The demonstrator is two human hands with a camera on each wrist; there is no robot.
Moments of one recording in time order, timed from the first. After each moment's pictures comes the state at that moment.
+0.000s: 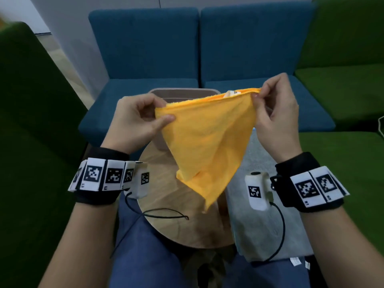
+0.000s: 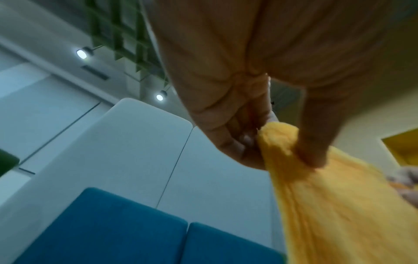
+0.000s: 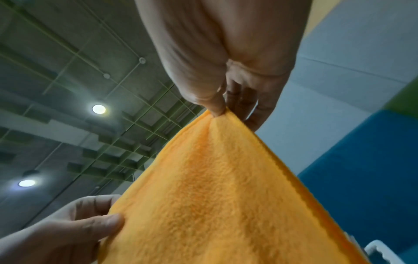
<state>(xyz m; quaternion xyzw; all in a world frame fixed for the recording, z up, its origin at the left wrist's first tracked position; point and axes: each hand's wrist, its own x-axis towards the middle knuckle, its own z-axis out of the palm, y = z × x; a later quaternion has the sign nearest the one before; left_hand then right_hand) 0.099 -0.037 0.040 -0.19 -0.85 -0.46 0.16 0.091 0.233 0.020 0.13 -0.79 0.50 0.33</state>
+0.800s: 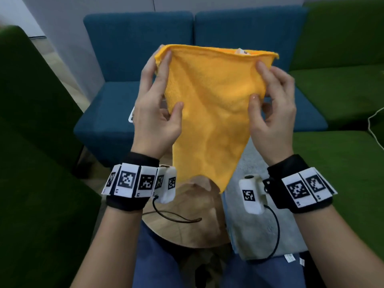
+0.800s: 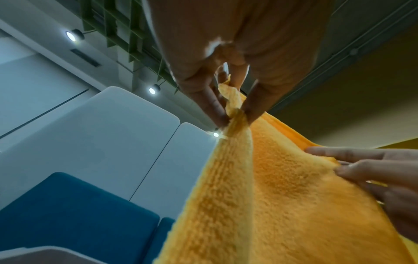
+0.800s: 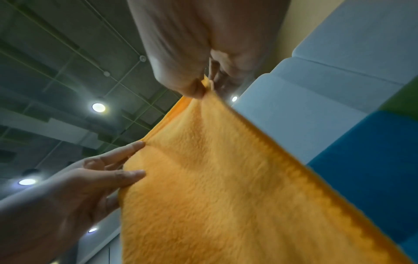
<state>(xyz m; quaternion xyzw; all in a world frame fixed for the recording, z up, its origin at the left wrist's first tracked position) 0.104 0.018 0.038 -0.20 -0.81 -0.43 0.34 0.097 0.236 0.016 0.15 -0.78 0.44 0.42</state>
